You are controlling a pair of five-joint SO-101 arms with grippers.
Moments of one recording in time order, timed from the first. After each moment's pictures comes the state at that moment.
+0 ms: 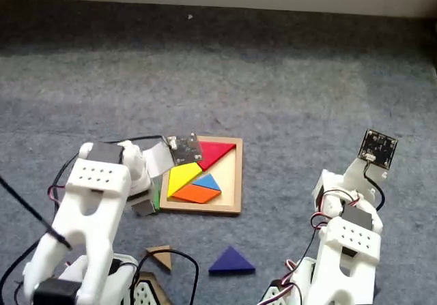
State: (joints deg) left arm 0.7 -28.8 48.7 69.9 -56.7; right arm 15.8 -50.9 76.0 32.8 1.0
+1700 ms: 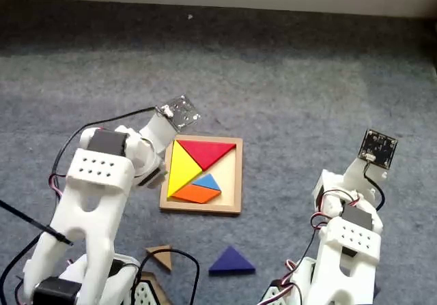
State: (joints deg) left arm 4.5 -28.5 39.0 73.3 -33.0; right arm 15.8 -50.9 76.0 32.8 1.0
